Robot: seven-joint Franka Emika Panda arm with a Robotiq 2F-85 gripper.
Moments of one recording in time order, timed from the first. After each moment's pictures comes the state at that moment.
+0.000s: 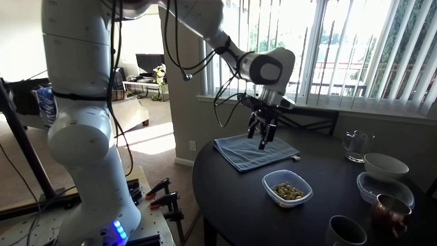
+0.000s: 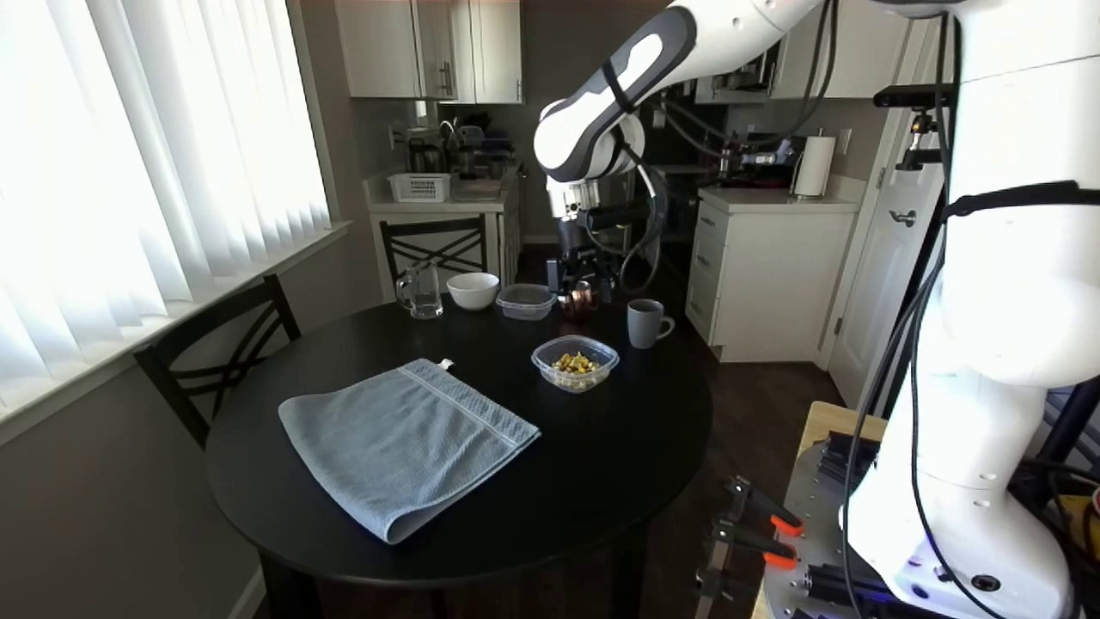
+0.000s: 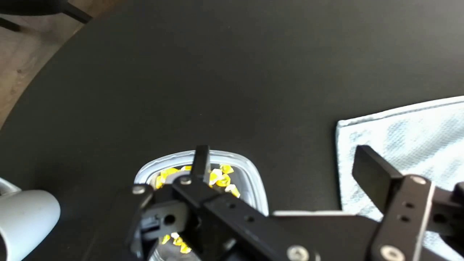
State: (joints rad) arm -0.04 0.22 -0.13 -2.05 0.04 2.01 0.11
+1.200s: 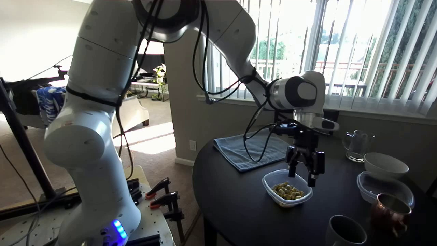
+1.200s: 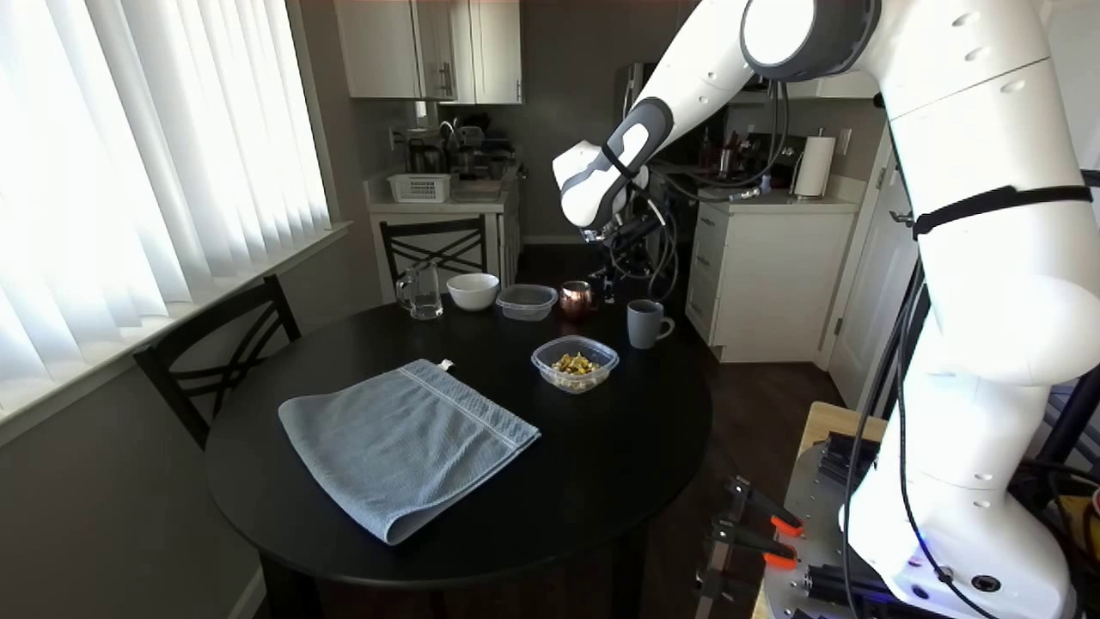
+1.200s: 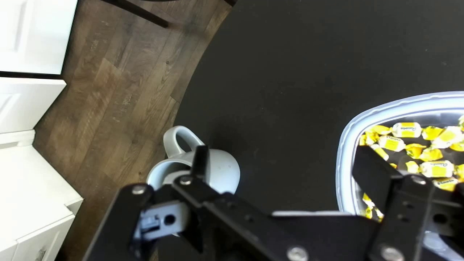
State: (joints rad) arm -0.11 0.47 -0.27 -1.86 -0.32 2.07 0.22
